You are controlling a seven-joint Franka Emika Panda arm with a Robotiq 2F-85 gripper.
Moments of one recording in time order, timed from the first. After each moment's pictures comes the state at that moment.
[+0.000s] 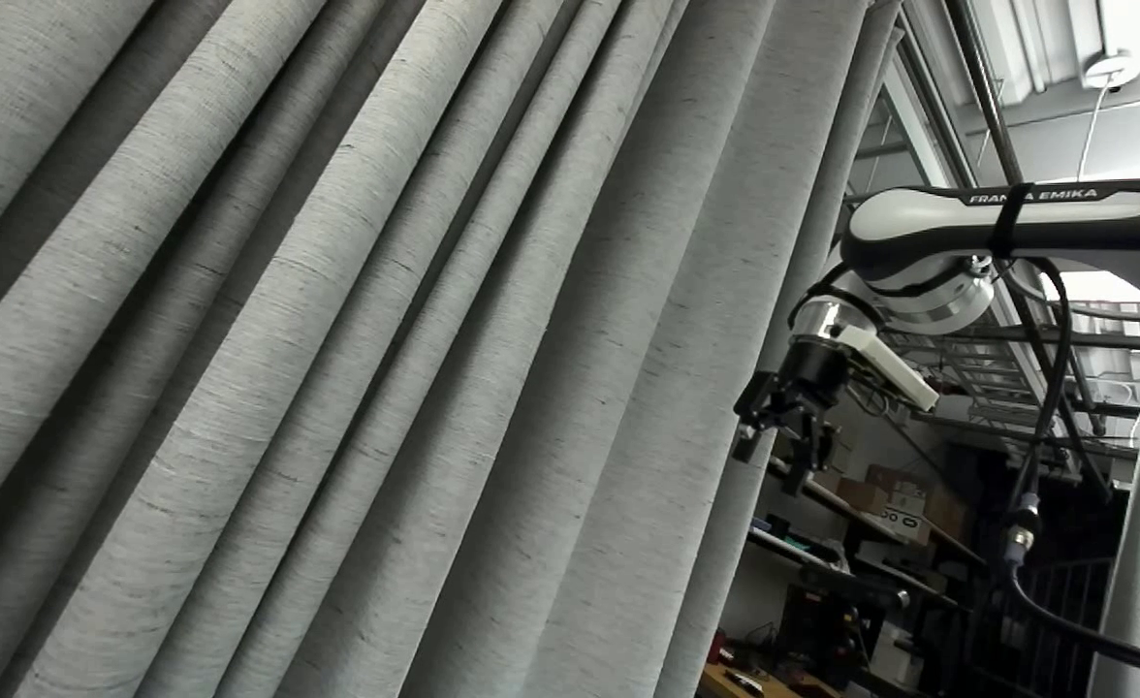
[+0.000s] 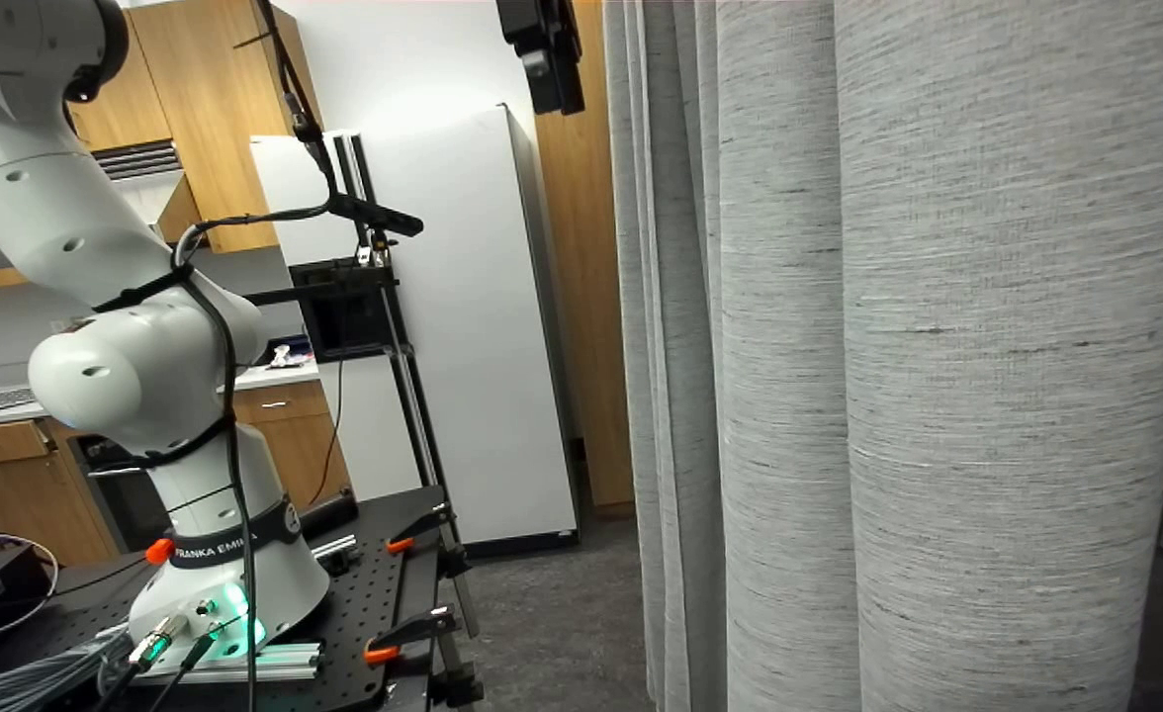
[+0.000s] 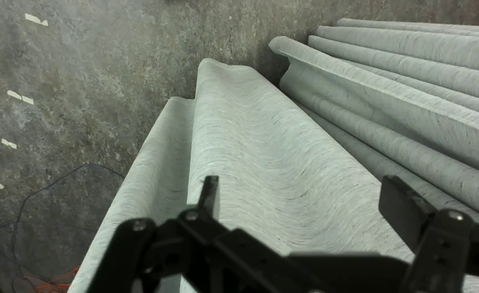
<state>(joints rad) -0.17 -0.35 -0.19 -1.87 0.01 1.59 0.08</state>
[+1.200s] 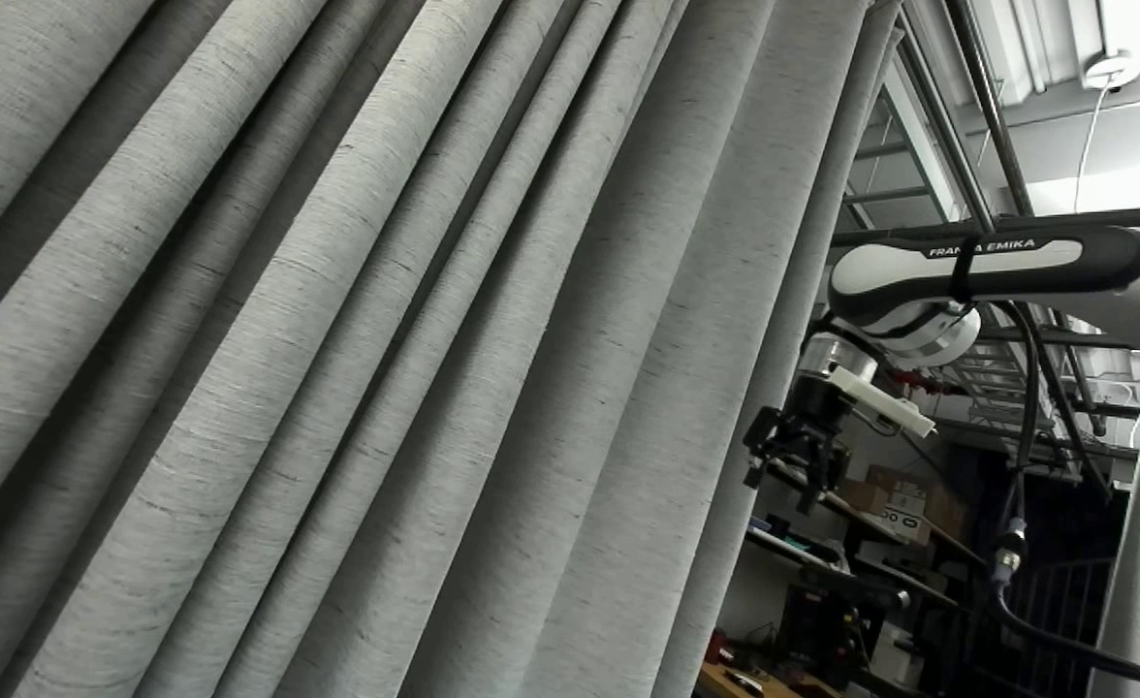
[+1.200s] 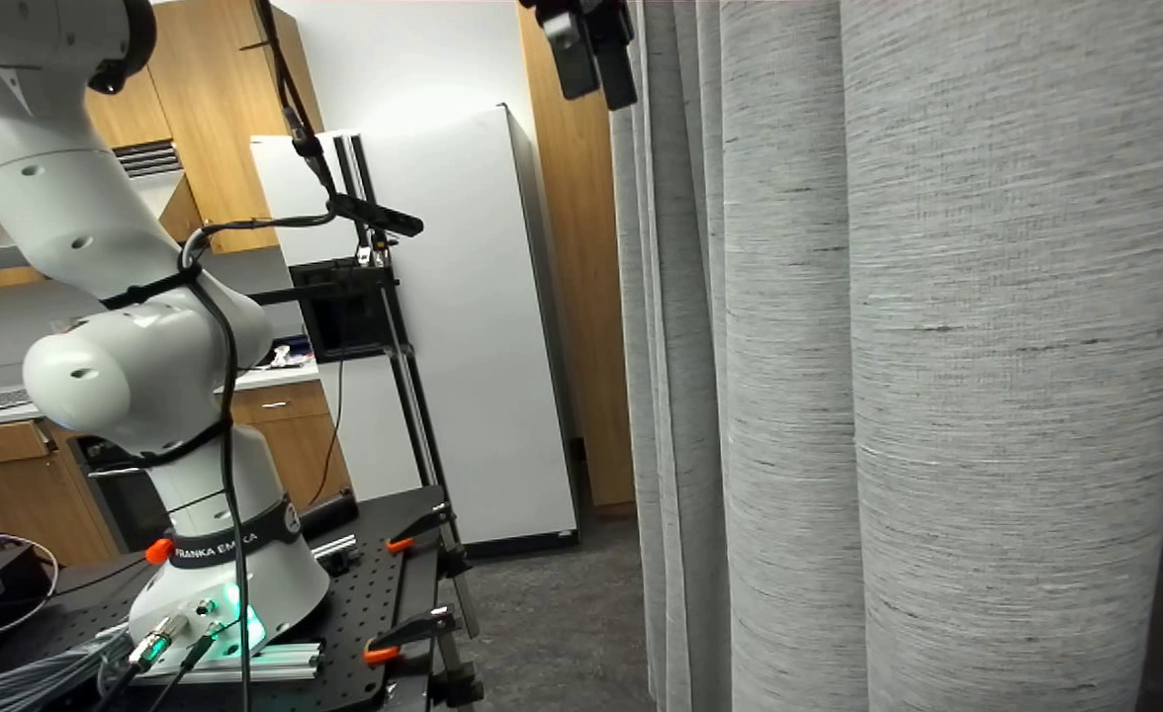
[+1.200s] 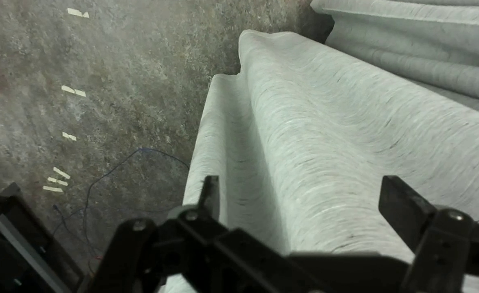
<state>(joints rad) -0.25 -0.26 -0.26 -1.82 -0.06 1.70 0.08</state>
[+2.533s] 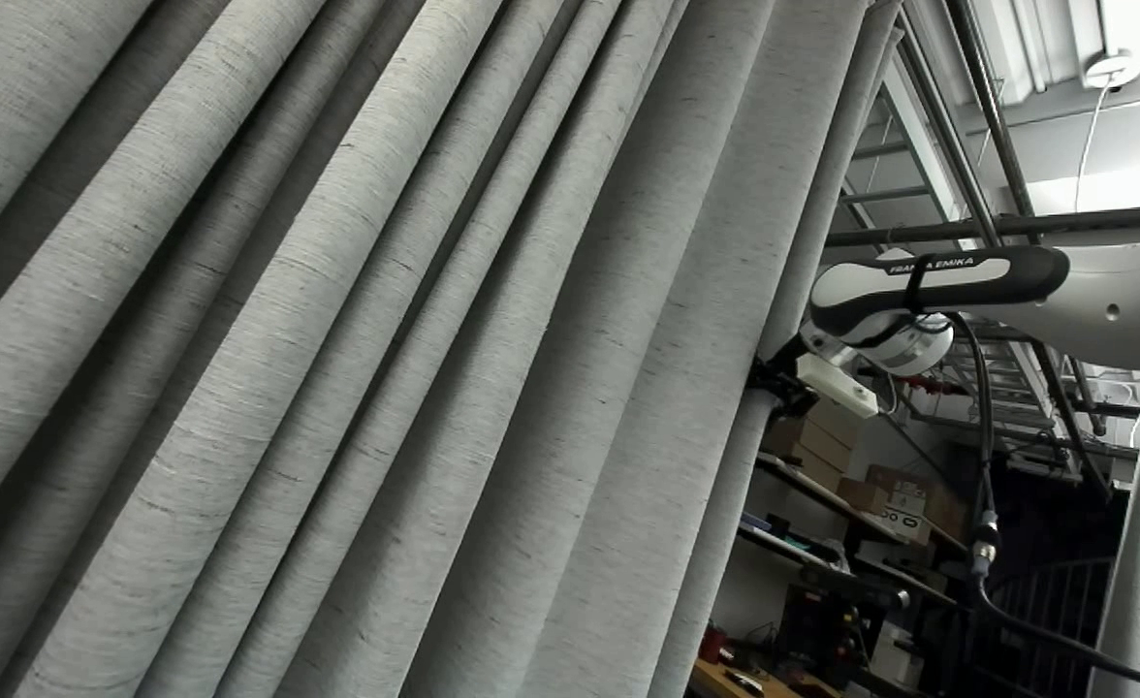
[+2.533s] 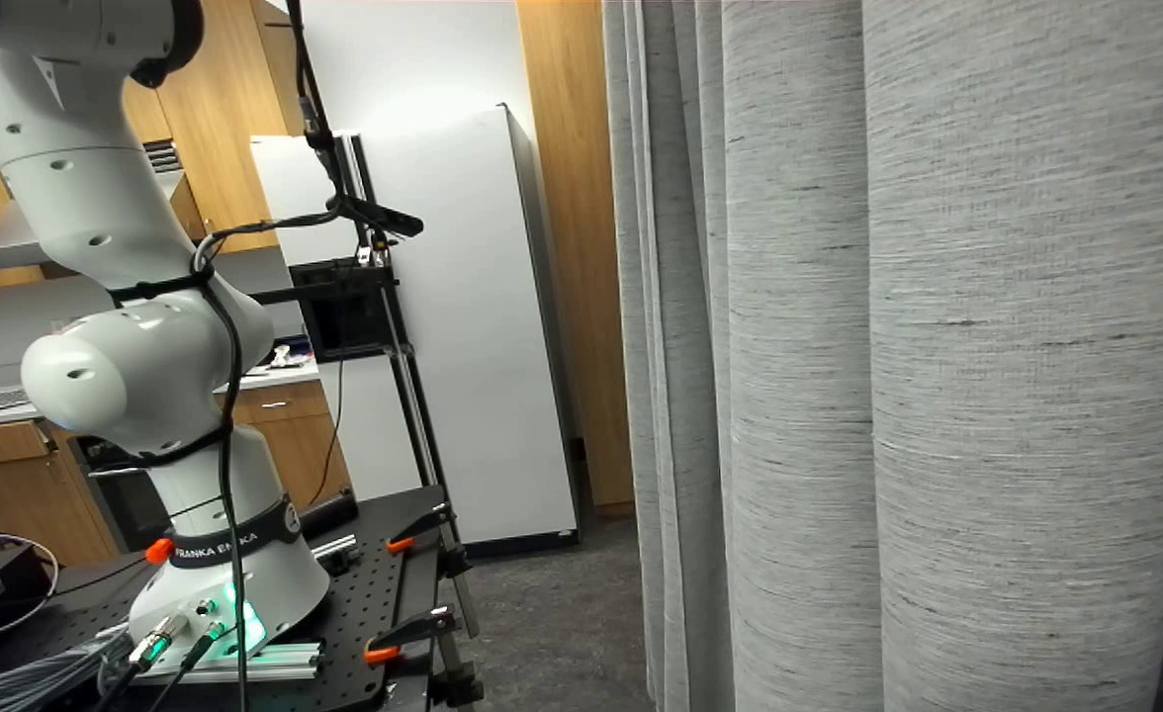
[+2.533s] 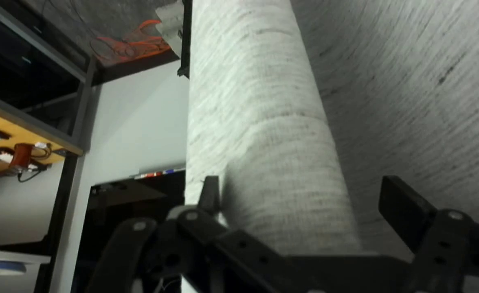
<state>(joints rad) -0.27 -0.10 -0.33 -1.65 0.02 2.36 -0.03</state>
